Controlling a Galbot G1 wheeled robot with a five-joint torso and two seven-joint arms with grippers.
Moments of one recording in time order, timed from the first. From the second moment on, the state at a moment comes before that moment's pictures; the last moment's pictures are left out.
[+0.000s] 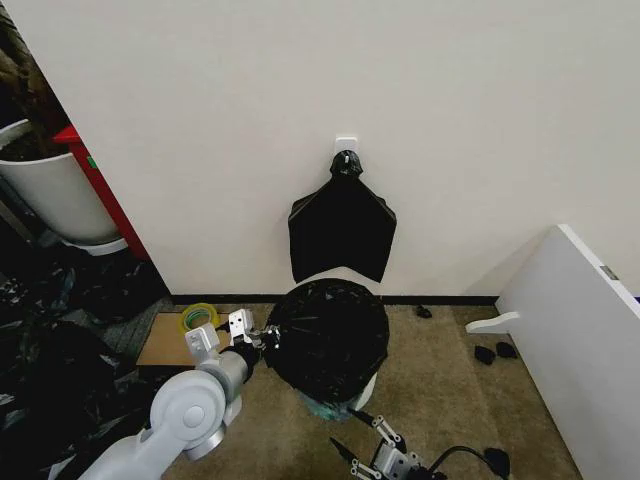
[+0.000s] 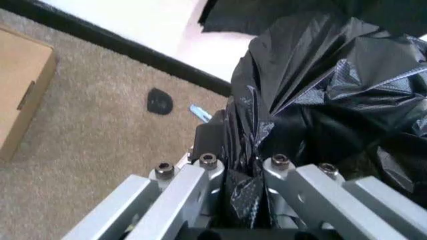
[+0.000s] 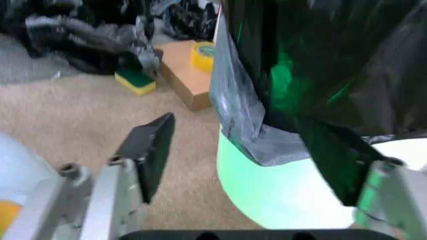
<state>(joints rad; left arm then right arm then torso) 1.19 -0.91 -0.13 -2.16 -1.36 0.29 -0.66 -1.79 0.95 0.22 2.09 -0.07 0.21 -0.24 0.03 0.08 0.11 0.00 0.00</state>
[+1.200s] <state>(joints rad) 1.35 -0.83 -0.11 -1.98 -0.70 -0.36 0.08 -1.58 0.72 0.64 2.15 1.43 -0.23 -0.40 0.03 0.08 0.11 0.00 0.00</state>
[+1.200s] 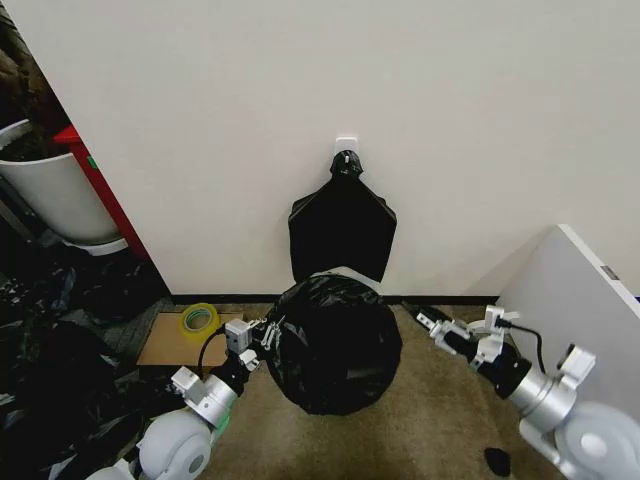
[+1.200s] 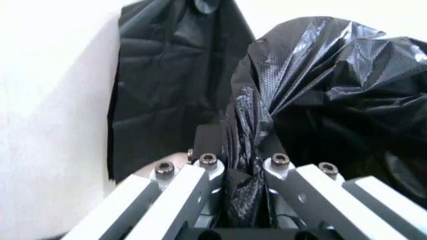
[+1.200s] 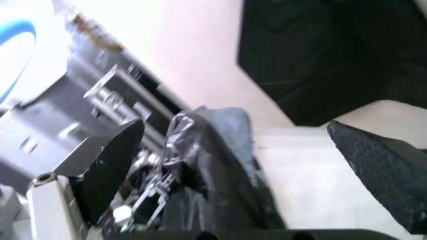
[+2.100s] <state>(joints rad) 1.31 -0.79 -0.09 -1.95 -0.69 -0.44 0.16 -1.47 0.62 0.55 2.07 1.48 -0.26 -0.43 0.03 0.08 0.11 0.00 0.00</state>
